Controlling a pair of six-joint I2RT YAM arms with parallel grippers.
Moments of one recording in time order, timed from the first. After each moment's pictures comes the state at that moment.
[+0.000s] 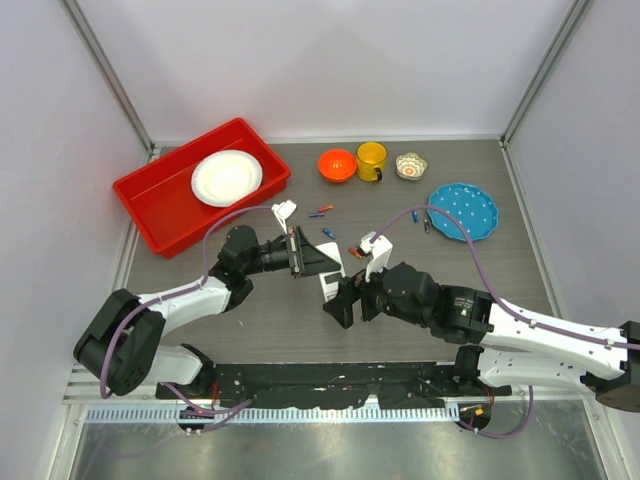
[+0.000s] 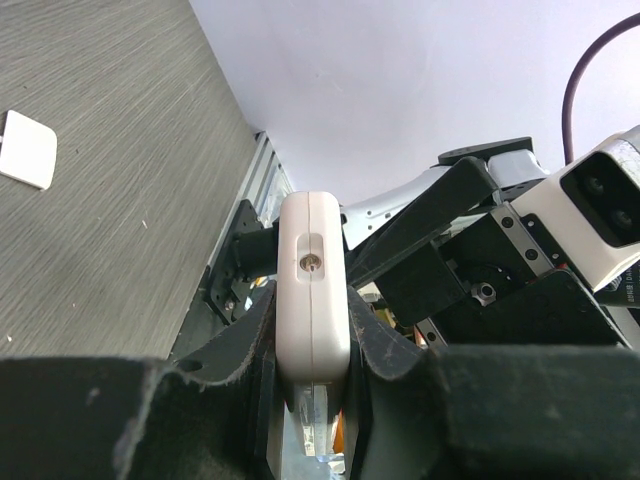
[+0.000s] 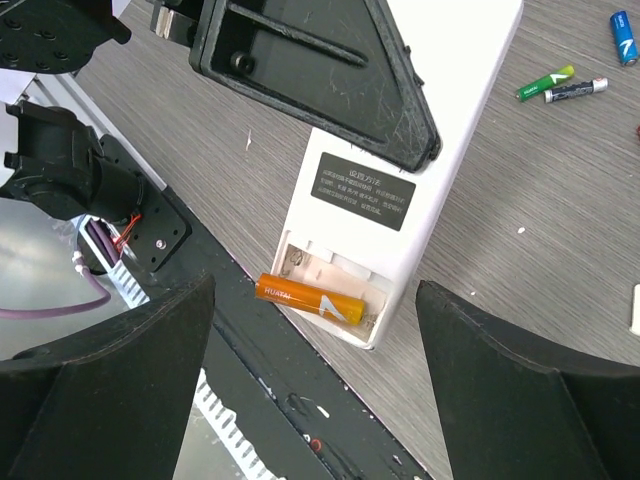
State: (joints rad) left arm -0.60 1.33 0.53 0.82 0.79 -1.21; right arm 1.20 0.90 0.80 -0.35 0.21 0.52
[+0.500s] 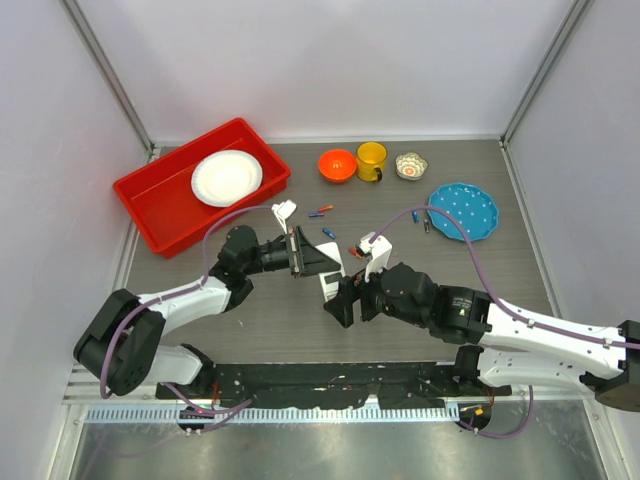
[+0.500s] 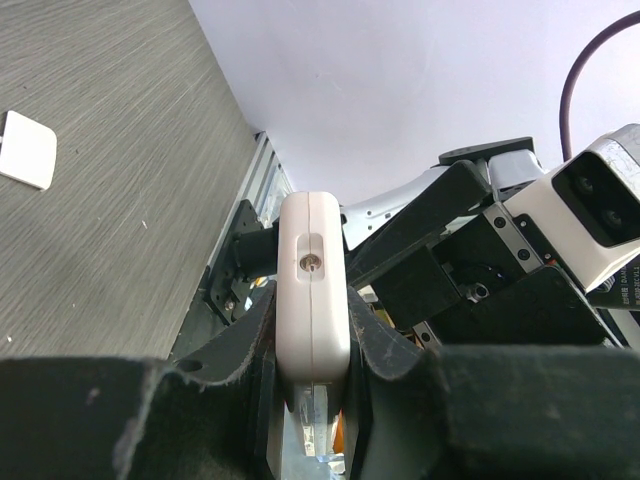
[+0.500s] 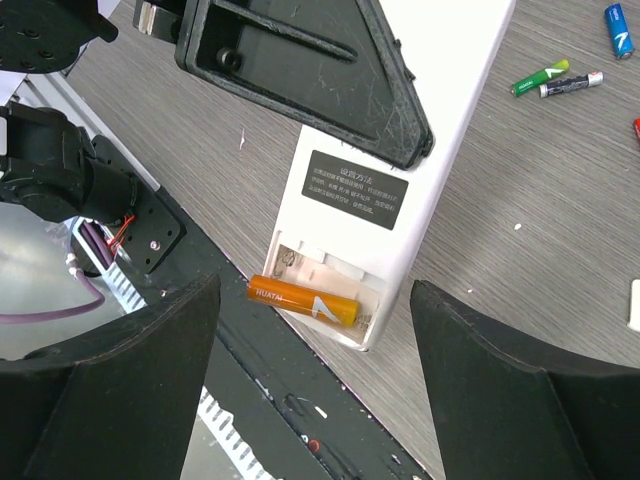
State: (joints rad) left arm -0.60 1.33 0.53 0.82 0.79 -1.21; right arm 1.20 0.91 0.80 -0.35 0.23 0.53
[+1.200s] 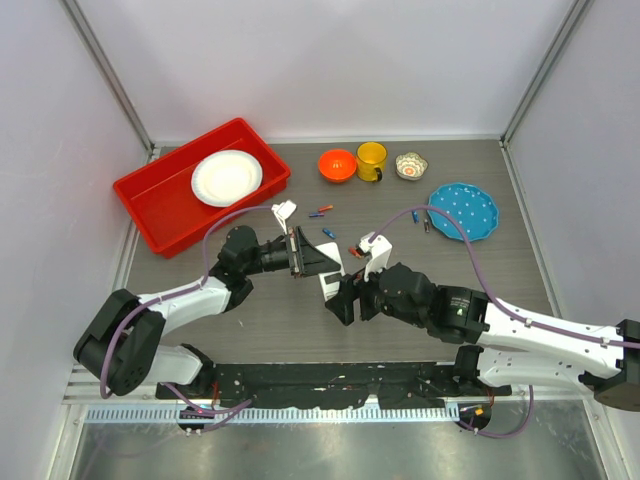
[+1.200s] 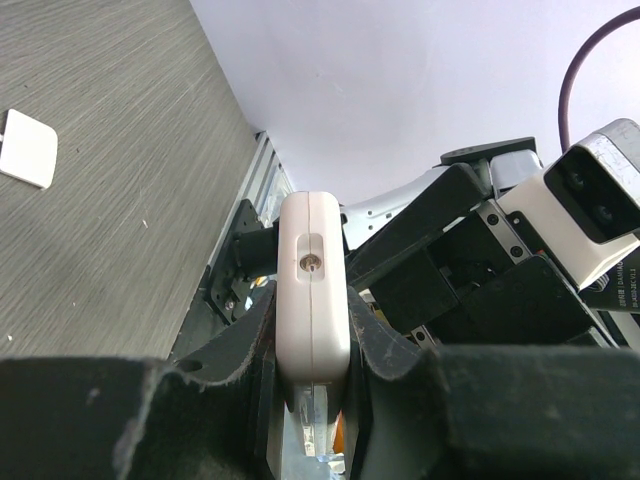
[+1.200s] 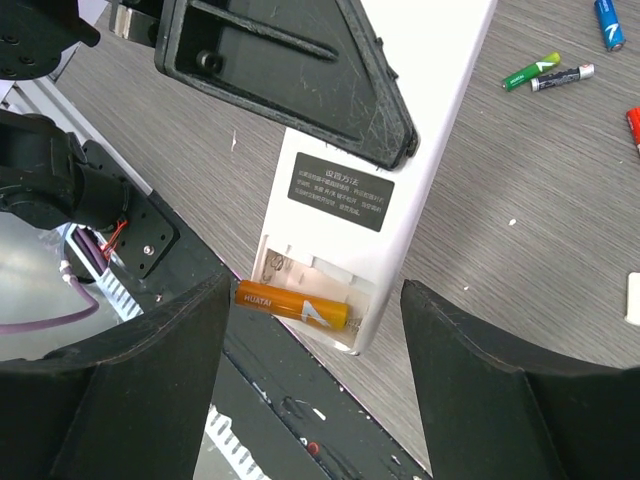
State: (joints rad) left arm -0.60 1.33 0.52 0.82 0.79 -1.21; right arm 1.20 0.92 0.79 -0.35 0.24 0.55
